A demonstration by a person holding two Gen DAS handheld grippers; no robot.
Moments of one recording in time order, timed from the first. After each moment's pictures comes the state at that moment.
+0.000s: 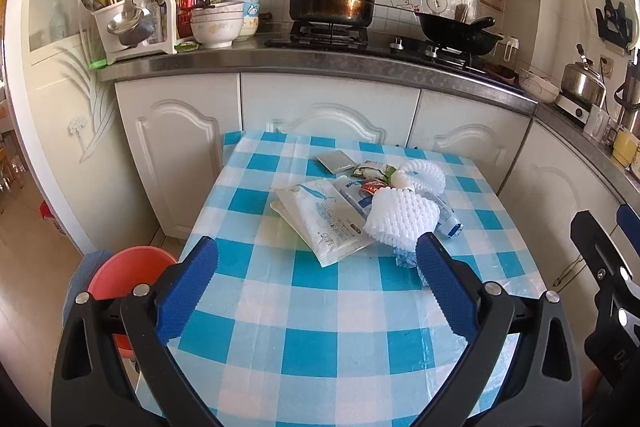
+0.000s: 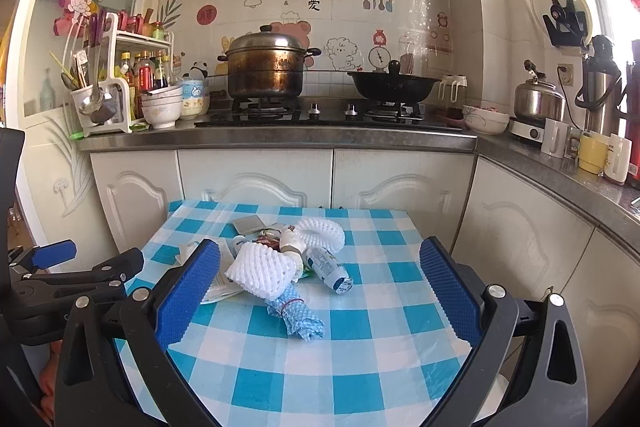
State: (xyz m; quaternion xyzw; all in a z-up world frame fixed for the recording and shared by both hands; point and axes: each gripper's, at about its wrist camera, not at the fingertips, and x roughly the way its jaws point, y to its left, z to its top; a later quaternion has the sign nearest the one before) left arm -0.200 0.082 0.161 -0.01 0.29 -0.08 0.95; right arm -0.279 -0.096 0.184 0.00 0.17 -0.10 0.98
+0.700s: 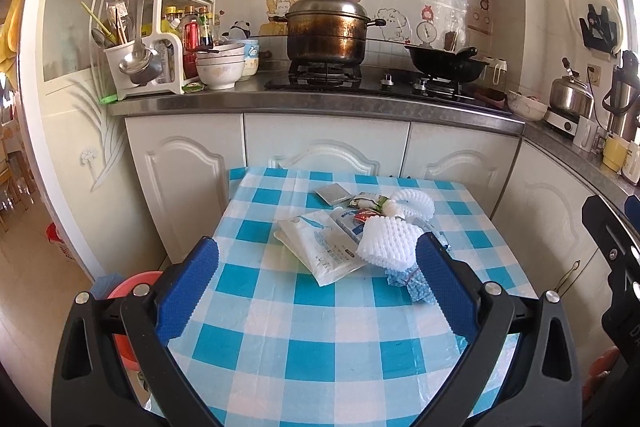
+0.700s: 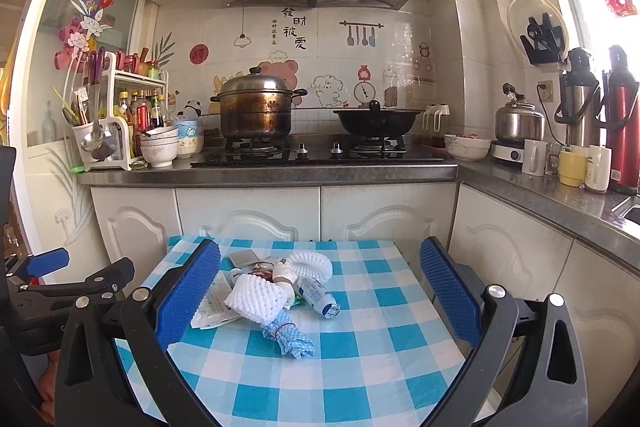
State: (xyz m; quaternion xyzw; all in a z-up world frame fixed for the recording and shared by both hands) left arm -0.234 0.084 0.187 0.00 0.23 -0.08 0.97; right arm -0.318 -0.101 0.208 0.01 0.11 -0.12 0.99
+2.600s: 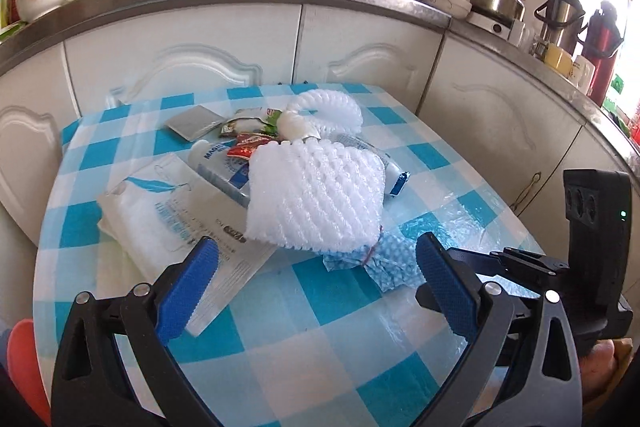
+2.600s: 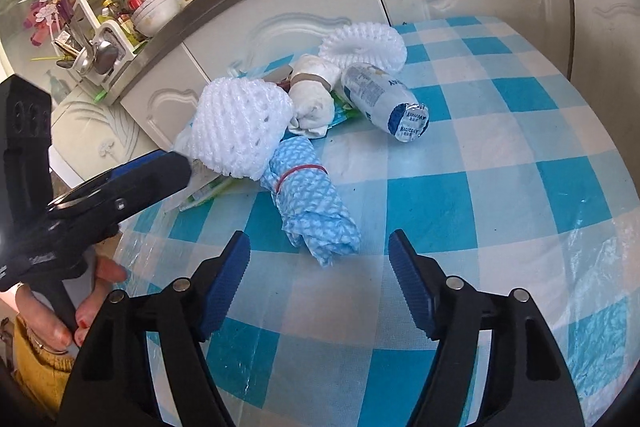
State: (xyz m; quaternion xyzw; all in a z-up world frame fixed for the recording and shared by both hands) left arm -0.080 -0.001 0.058 0.05 0.37 -0.31 0.88; right arm -0.165 -0.177 0.023 0.19 0.40 0.08 0.89
